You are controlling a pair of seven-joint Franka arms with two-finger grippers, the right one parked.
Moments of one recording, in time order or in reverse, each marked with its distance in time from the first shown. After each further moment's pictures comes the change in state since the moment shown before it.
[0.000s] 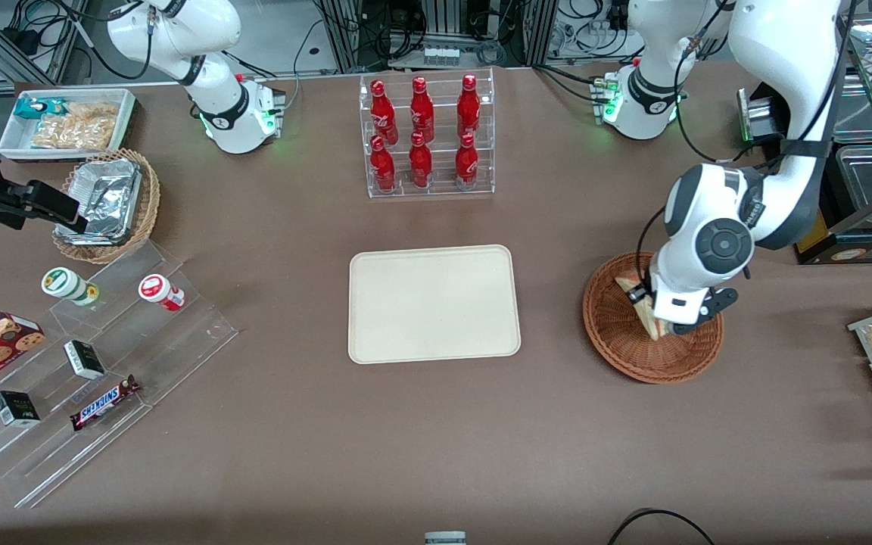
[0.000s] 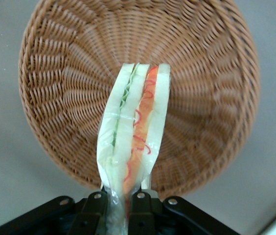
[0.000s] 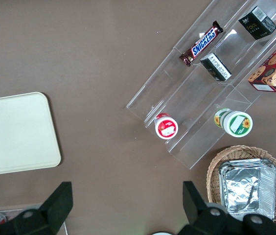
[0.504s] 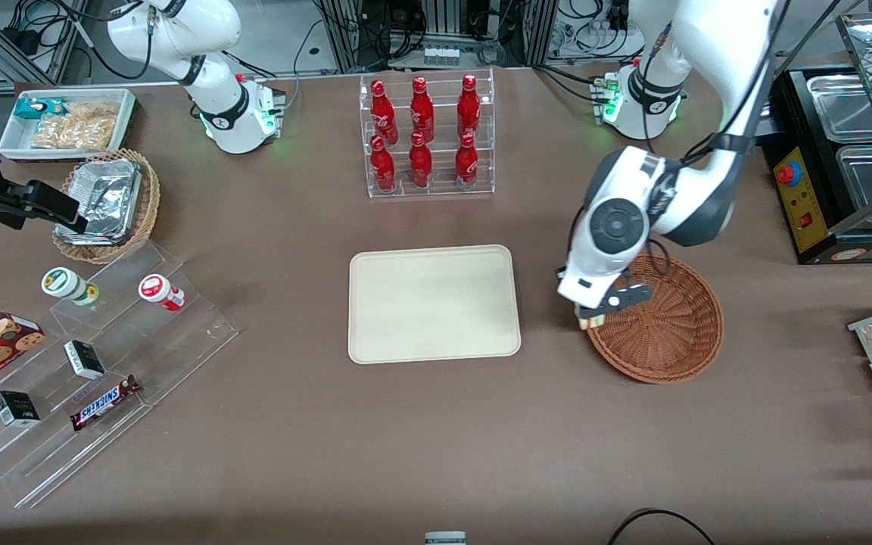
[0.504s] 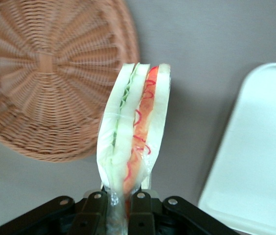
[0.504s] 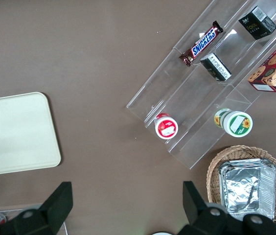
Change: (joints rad) arm -0.226 0.082 -0.008 0.136 -0.013 -0.047 0.020
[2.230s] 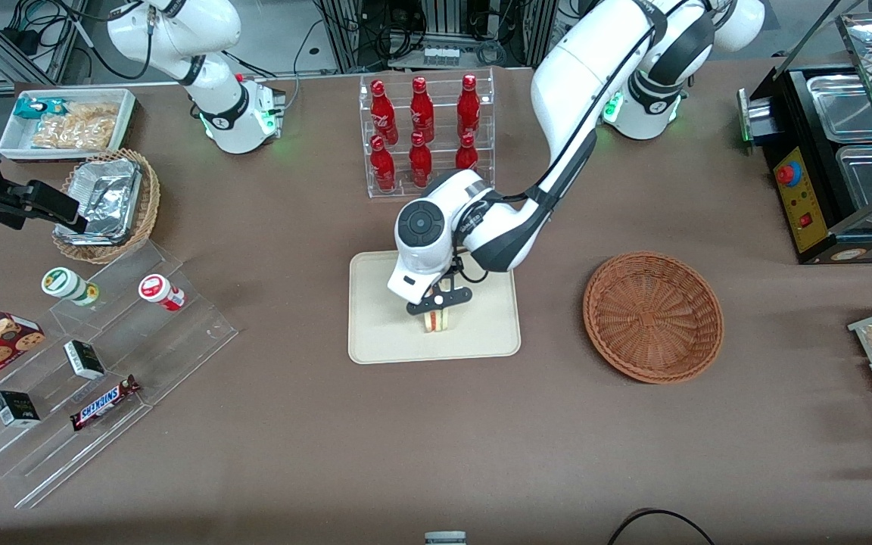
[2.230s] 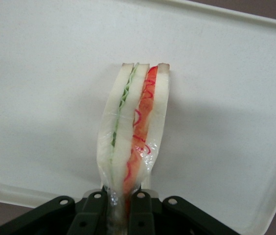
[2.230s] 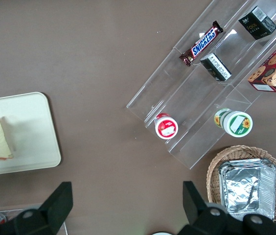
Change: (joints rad) arm -0.301 0.485 -0.070 0.556 -0.022 0.069 -0.303
